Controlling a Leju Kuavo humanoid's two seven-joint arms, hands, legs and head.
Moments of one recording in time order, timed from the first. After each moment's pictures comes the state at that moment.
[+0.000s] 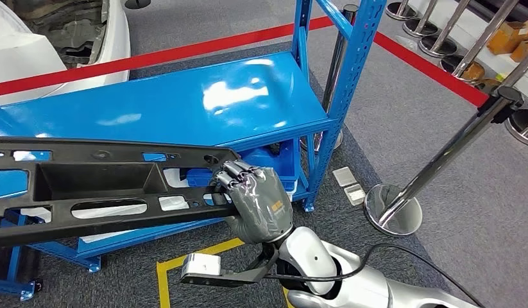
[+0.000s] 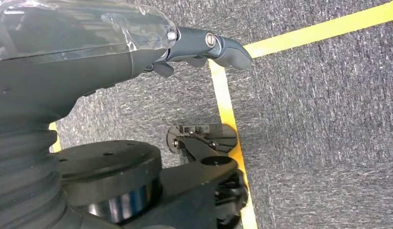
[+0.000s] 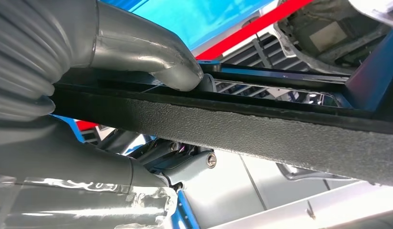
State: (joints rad) left arm -0.15 -0.05 -1.20 -0.35 1.07 0.53 -0.43; right arm -0.44 -0.23 0.87 -1.89 1.18 -0.37 0.34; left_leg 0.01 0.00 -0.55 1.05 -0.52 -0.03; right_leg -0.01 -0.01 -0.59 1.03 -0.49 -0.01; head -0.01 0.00
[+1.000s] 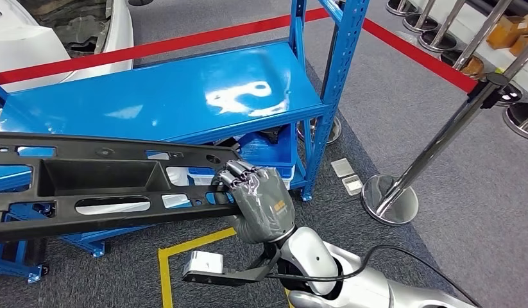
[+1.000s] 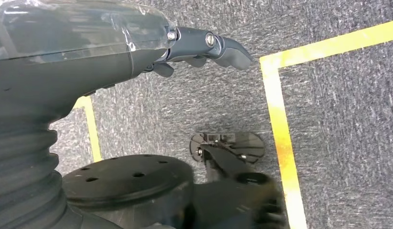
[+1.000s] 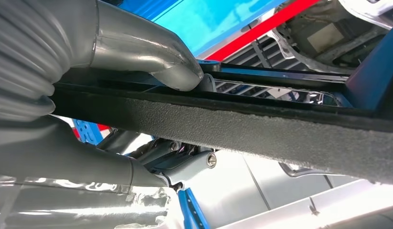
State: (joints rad) left arm -0.11 -0.01 -1.21 -0.40 1.07 0.58 -0.34; right arm -0.44 -0.23 0.87 -1.89 1.17 -0.39 0.35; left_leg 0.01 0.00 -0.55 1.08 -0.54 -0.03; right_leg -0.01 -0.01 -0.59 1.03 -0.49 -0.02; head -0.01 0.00
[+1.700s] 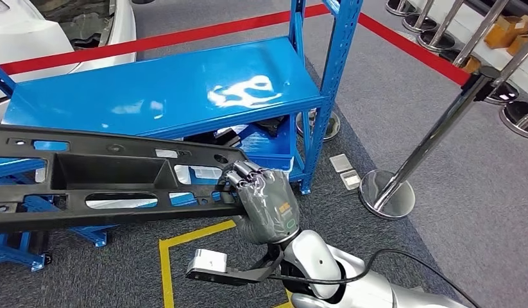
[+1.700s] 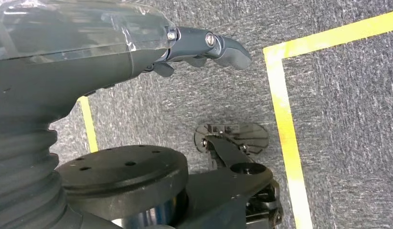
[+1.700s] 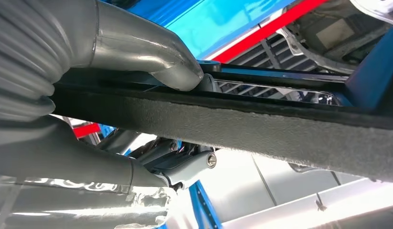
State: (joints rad) left arm -0.12 0.02 -1.26 -0.49 1.13 0.60 -0.37; right arm -0.42 -0.23 0.87 -1.89 1.19 -0.39 0.38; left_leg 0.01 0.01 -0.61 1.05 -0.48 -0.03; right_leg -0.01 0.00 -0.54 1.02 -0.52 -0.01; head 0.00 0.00
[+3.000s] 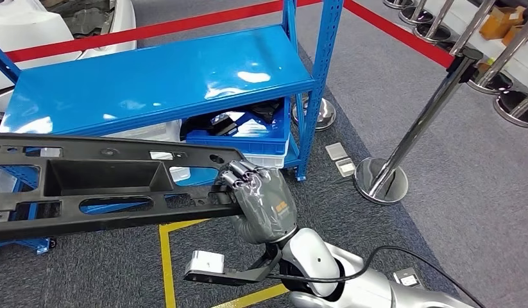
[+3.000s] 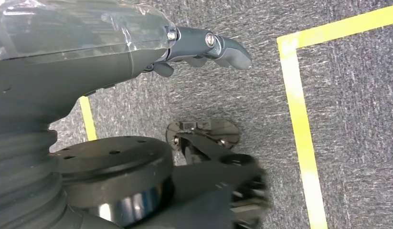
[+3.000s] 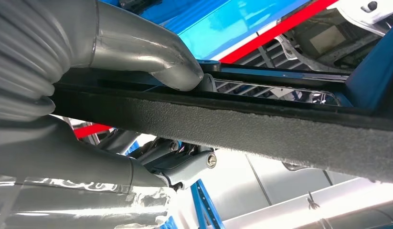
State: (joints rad) left arm -0.14 -0.01 -1.26 -0.43 1.15 0.55 -0.44; right arm -0.43 -0.23 0.87 -1.89 1.19 -0.37 0.36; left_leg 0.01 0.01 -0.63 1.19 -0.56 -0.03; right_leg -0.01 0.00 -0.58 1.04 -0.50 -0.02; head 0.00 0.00
